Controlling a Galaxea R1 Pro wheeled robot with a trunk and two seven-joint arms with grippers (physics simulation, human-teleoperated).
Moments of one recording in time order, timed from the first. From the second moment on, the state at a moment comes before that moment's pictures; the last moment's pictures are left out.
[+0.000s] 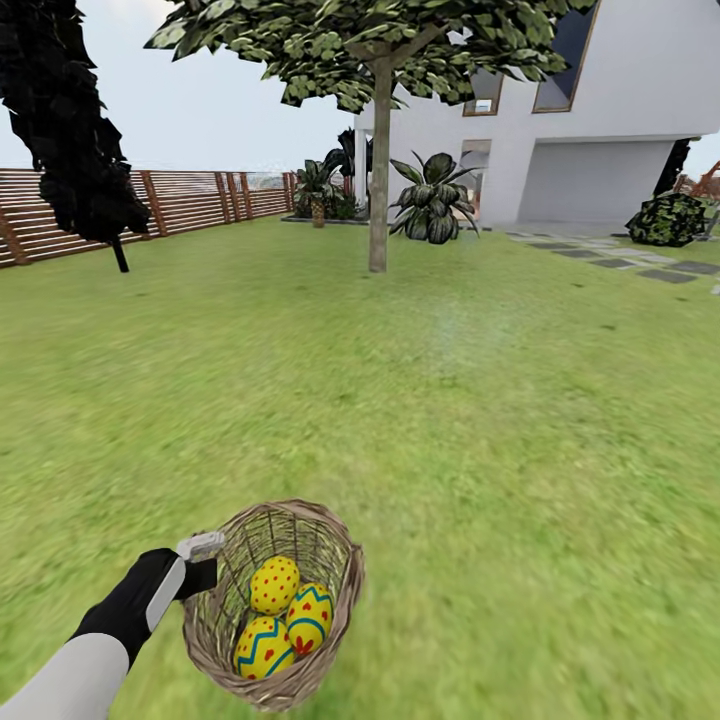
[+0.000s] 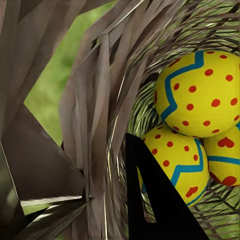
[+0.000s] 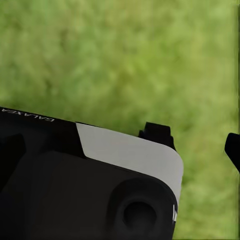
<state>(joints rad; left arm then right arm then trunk) -0.63 0.14 0.08 -0.60 0.23 0.64 0.09 -0.28 -0.04 0.04 0.01 0.09 -0.15 0.21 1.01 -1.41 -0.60</state>
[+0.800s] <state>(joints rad) -0.63 0.14 0.08 -0.60 0.23 0.64 0.09 -0.28 -0.04 0.04 0.01 0.09 -0.15 0.21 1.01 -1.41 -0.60</state>
